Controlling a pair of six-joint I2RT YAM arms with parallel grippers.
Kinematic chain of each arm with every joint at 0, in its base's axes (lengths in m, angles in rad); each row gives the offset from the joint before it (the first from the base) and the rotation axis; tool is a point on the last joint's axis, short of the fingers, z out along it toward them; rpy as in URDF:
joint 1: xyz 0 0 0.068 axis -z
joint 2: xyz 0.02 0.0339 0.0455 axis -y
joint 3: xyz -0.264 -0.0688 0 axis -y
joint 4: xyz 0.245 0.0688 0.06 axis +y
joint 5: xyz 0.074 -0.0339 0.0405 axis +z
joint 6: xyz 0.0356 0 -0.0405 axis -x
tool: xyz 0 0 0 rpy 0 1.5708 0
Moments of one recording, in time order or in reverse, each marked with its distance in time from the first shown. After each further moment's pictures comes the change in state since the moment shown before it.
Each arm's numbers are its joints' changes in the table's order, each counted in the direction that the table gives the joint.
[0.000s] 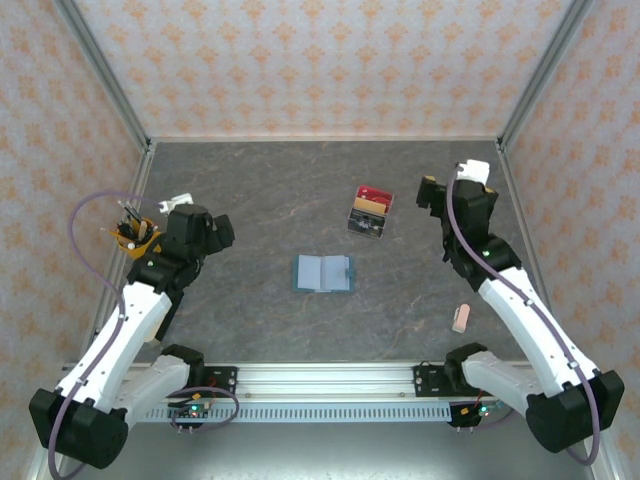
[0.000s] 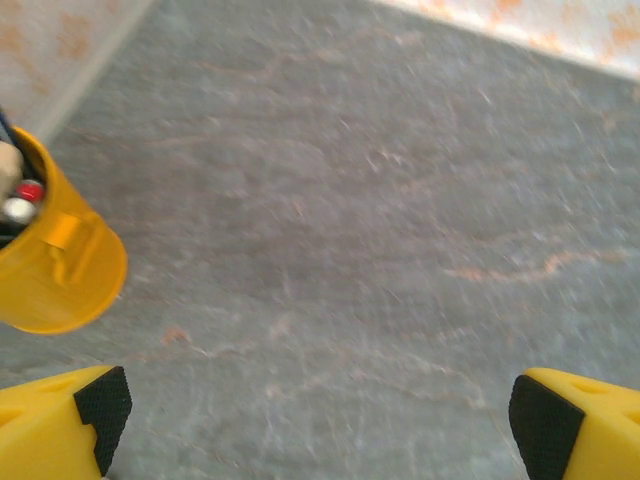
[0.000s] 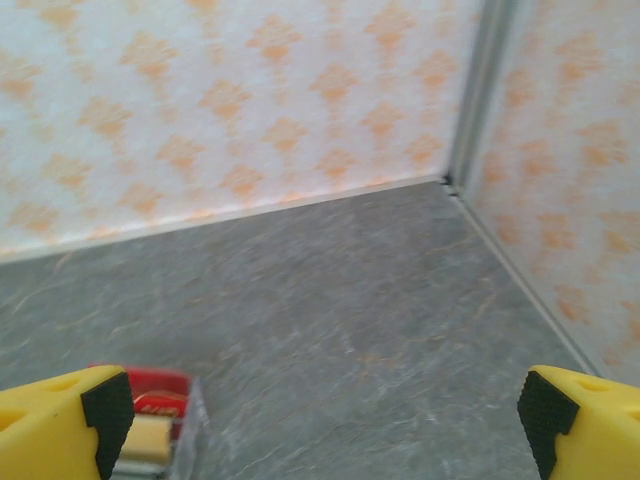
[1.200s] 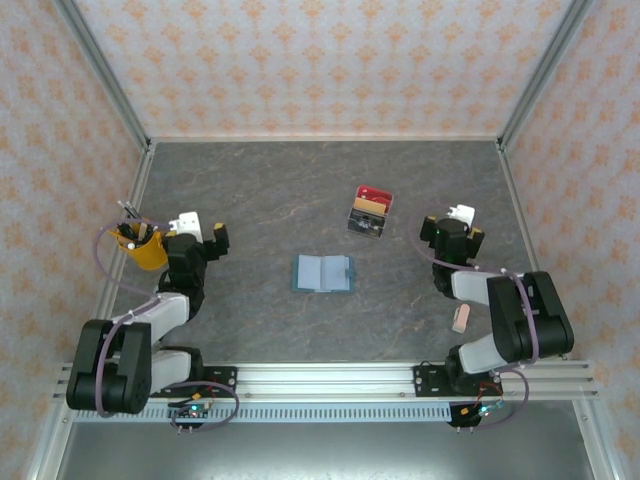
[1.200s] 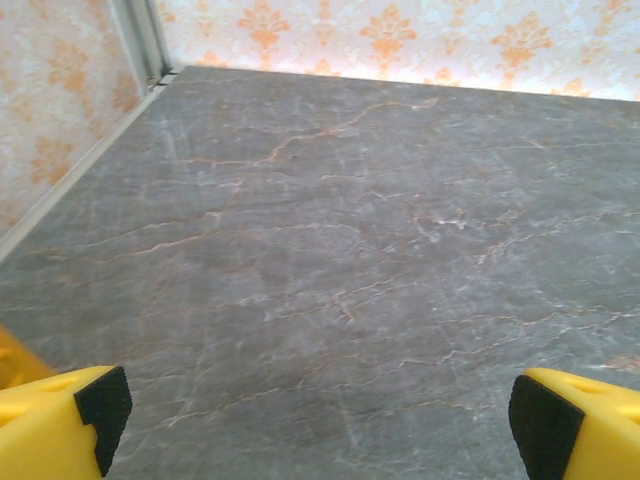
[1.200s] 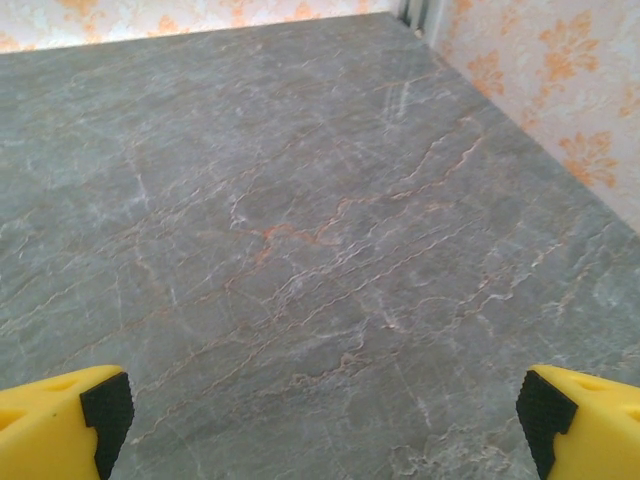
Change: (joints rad) left arm -0.236 -0.317 -0.533 -1.202 -0.214 -0.392; right arm 0.222 -0.482 -0.509 -0.896 0.143 0.087
